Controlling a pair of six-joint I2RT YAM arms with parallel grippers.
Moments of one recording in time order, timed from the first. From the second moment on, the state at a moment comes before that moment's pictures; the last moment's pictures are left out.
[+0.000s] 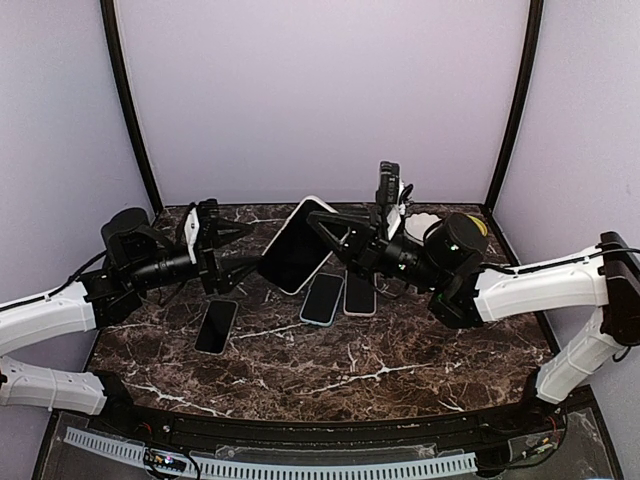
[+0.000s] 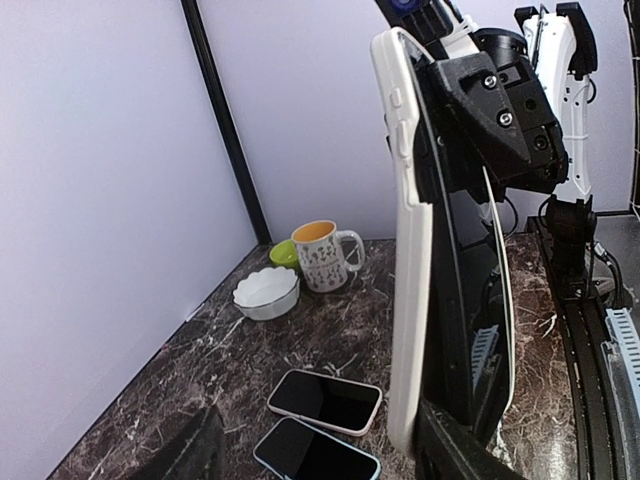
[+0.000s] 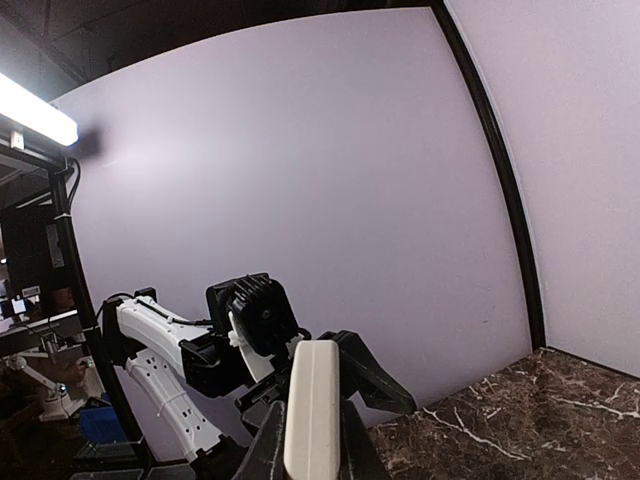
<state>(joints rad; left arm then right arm) -0.70 0.99 0.65 0.31 0.46 0.27 1.04 1.51 0.86 1.10 -0.33 0.42</state>
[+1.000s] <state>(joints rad) -0.69 0.89 0.71 0.29 0.51 -0.07 0.97 1.32 0.92 0.87 -0.01 0.31</state>
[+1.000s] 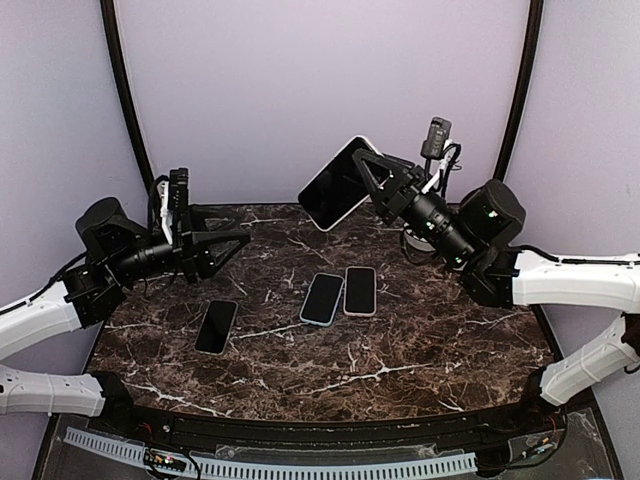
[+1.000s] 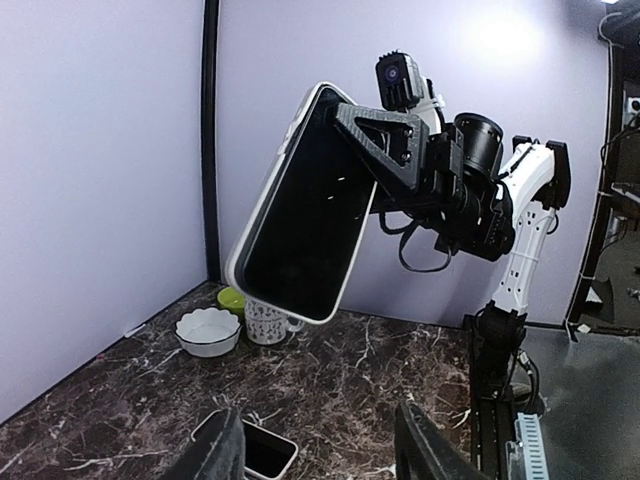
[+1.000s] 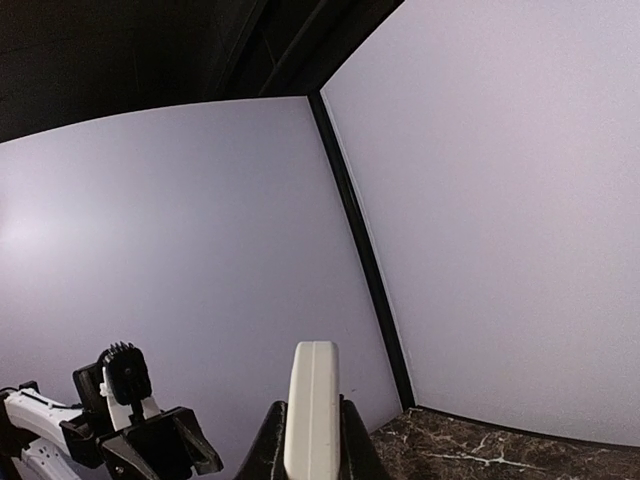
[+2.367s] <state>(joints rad) -0.69 1.41 0.88 1.12 0.78 -0.77 0.97 1.50 0.98 1.32 0.01 0.77</state>
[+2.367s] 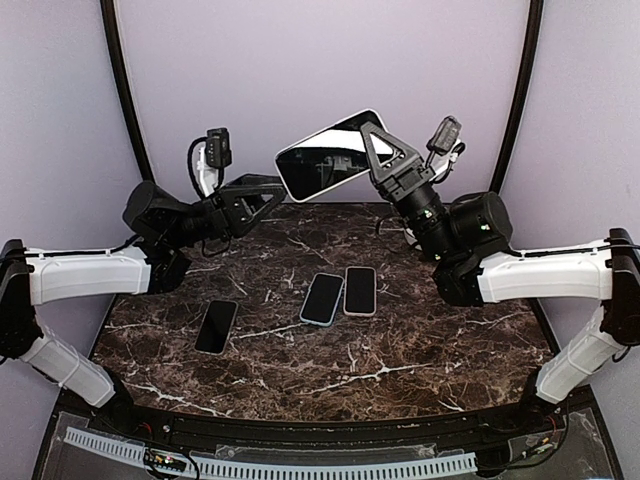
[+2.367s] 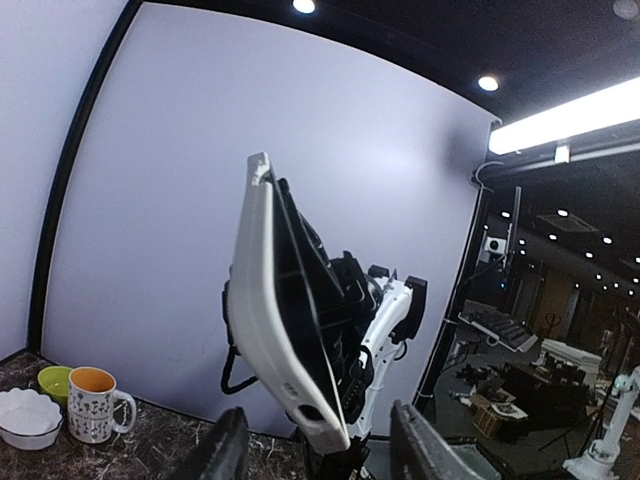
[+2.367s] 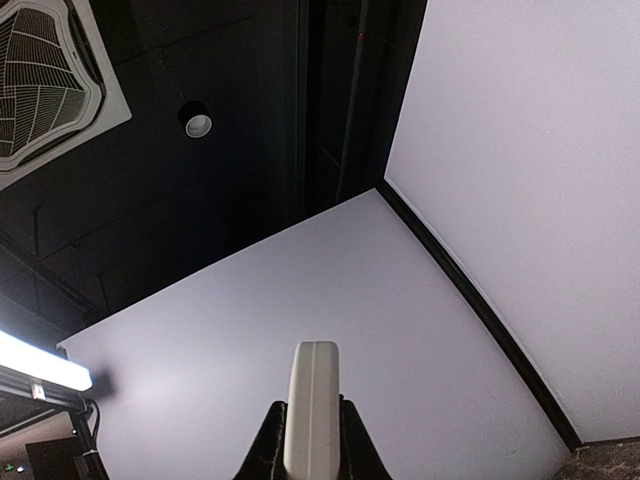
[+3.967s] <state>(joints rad) -0.76 1.21 0.95 0.14 0.92 -0.09 0.89 1.12 1.02 -0.05 -0.48 -0.08</state>
